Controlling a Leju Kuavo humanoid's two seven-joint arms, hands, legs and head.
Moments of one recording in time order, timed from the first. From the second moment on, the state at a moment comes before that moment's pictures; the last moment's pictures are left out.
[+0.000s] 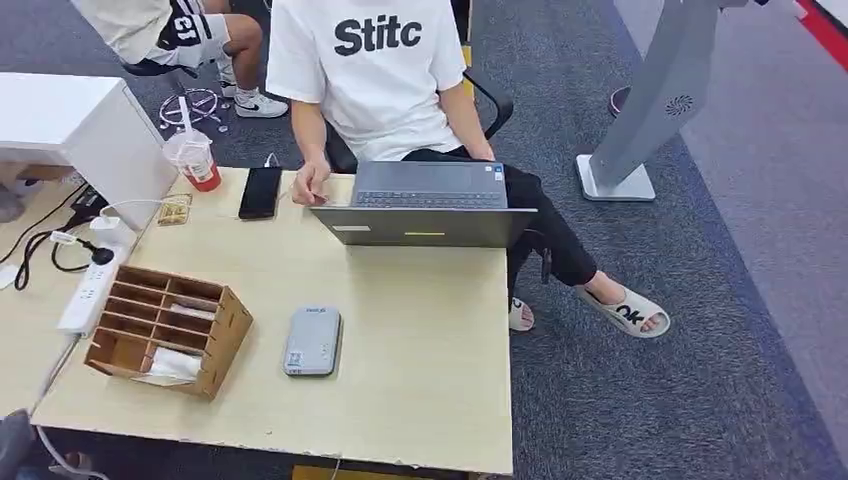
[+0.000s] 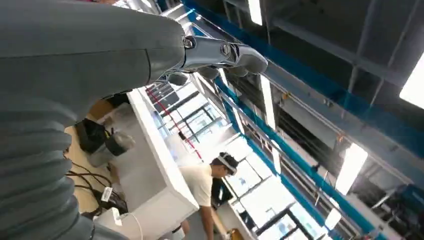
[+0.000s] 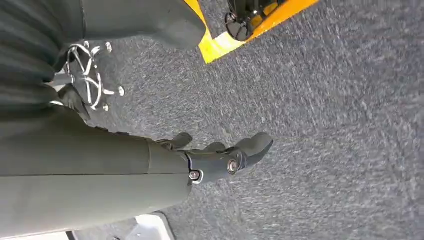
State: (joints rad) left arm 0.26 -0.07 0.22 -2.12 -0.43 0.27 -0.57; right arm -0.06 0.10 -0.49 -0.21 0.11 -0.43 0.03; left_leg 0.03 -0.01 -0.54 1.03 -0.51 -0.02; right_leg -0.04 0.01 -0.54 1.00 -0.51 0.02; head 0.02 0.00
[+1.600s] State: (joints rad) left arm -0.37 0.22 -0.15 -1.56 -0.78 0.11 -0.18; right arm -0.06 0.10 -0.43 -0.20 0.24 -0.35 0.07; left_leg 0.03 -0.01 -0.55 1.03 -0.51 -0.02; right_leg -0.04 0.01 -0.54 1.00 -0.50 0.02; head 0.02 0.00
